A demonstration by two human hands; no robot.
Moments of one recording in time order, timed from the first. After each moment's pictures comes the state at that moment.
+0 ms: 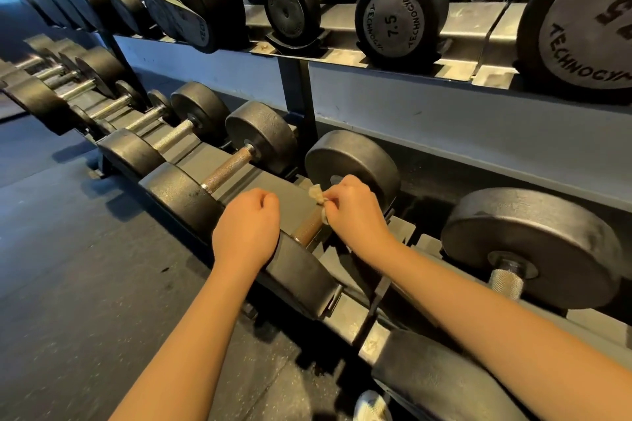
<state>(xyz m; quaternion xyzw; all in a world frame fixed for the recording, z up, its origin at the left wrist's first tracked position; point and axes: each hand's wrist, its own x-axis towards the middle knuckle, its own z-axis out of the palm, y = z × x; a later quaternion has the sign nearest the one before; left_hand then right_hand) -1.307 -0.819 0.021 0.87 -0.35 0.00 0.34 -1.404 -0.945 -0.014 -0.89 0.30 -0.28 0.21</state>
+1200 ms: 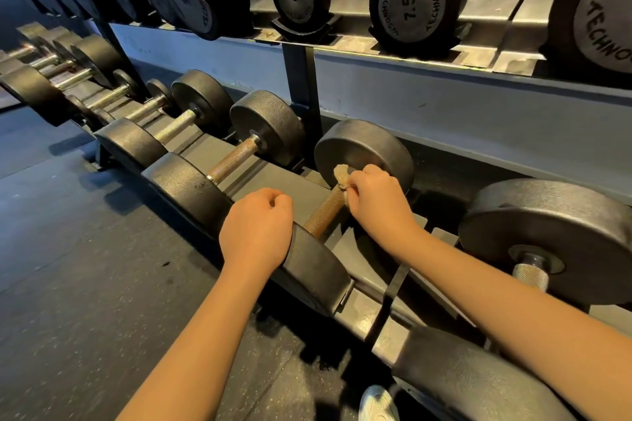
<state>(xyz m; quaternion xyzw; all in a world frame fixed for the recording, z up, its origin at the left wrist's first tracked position) -1.311 -0.811 0.019 0.88 -0.34 -0.02 0.32 -1.407 -0.953 -0.013 -0.90 0.33 -0.26 0.11</state>
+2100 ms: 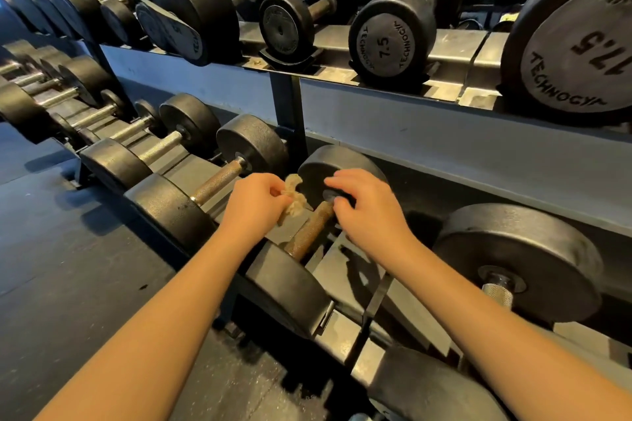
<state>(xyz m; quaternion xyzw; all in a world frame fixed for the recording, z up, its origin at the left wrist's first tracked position) -1.280 -0.855 0.040 0.83 -0.45 -0.07 0.33 -1.434 -0.935 0.031 -0.86 0.30 -0.31 0.27</state>
